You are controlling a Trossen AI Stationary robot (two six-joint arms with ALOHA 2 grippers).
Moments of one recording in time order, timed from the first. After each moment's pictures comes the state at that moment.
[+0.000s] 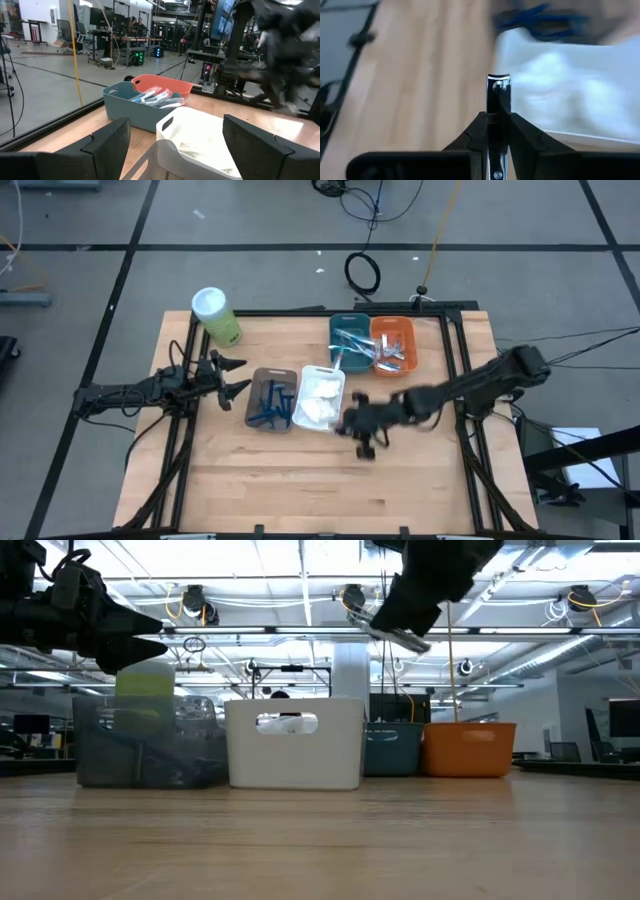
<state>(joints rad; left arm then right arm) 0.06 0.05 0.02 0.07 -0.23 -0.11 0.29 1.56 1.04 -0.24 0.06 0.25</state>
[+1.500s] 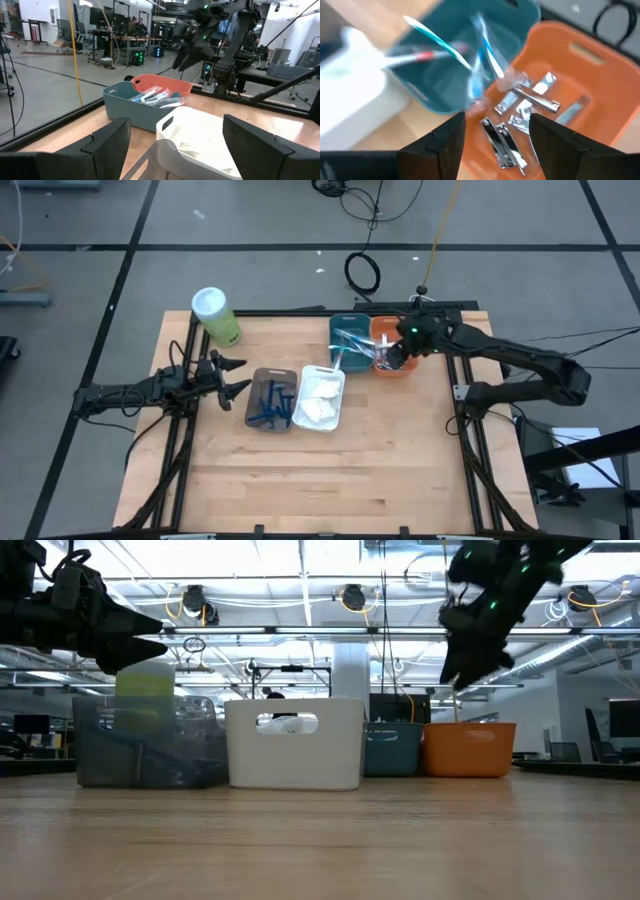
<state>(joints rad) 0.06 0.05 0.02 0.07 -0.23 -0.11 -0.53 1.12 0.82 -0.59 0.05 0.33</state>
